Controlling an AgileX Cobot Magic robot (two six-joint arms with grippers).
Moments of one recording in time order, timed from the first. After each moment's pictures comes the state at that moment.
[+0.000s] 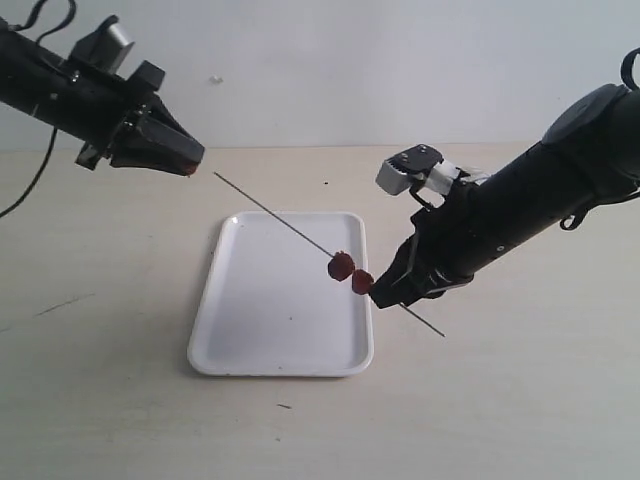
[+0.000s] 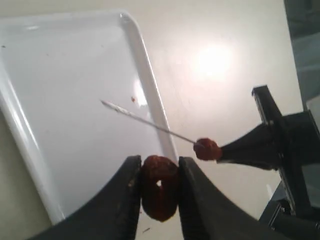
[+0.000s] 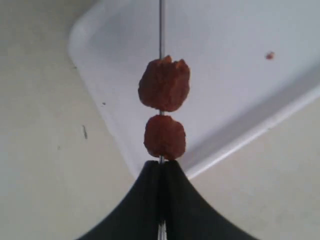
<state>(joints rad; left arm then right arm) -0.07 2.03 -1.60 -0.97 1.21 0.59 0.13 1.87 -1.05 0.97 0.82 -1.31</state>
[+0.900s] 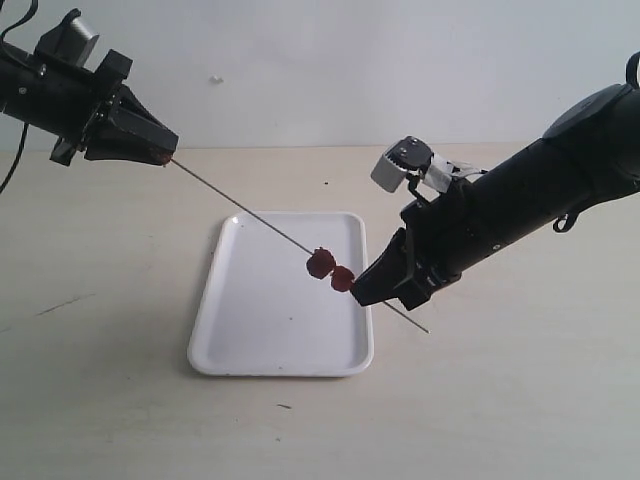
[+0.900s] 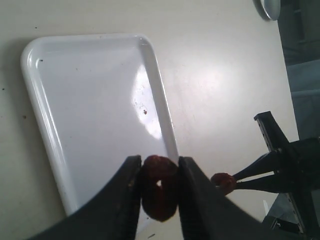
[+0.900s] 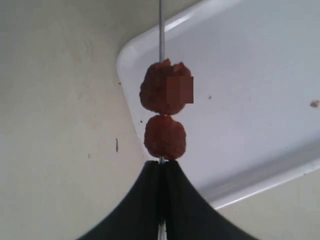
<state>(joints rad) 0.00 2.03 -1.60 -0.99 1.22 0.60 0.13 1.87 -1.05 1.08 0.90 -1.51</state>
